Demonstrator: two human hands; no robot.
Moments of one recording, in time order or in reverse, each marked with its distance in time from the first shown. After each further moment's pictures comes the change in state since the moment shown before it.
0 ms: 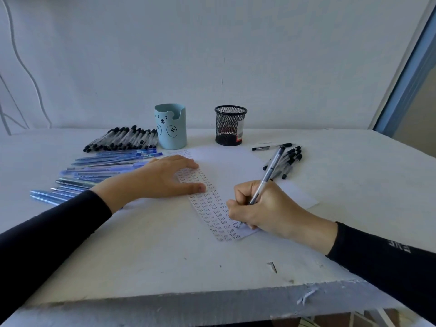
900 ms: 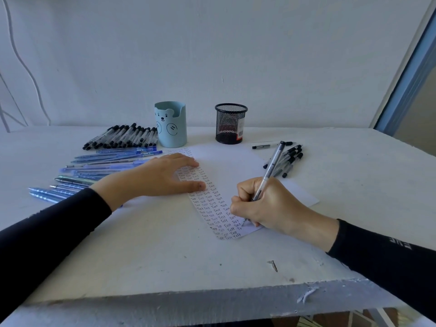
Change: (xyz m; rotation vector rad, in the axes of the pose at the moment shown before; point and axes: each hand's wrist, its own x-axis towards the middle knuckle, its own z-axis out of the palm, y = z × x) left_hand -0.003 0.004 -0.003 -0.035 -0.019 -0.012; right_hand -0.001 -0.004 -0.002 -0.023 -0.007 0.008
